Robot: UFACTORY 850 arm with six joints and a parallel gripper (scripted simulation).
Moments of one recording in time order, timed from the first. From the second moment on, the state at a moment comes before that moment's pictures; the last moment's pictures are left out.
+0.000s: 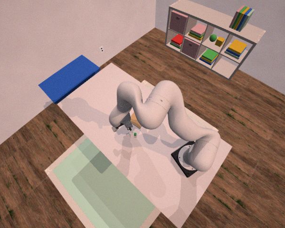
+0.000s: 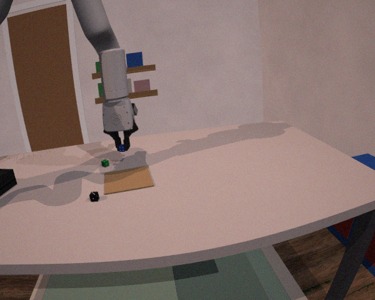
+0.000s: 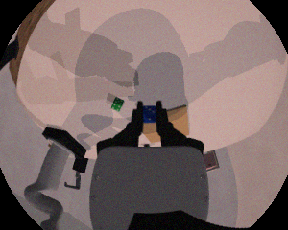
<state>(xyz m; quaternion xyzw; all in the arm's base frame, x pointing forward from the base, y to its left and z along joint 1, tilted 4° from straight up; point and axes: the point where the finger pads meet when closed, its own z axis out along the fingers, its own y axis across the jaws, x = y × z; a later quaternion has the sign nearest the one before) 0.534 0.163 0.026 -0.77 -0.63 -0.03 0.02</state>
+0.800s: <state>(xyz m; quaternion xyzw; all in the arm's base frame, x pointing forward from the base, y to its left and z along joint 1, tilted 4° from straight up) 0.542 0.124 0.075 -0.80 -0.60 -0.03 0.02</state>
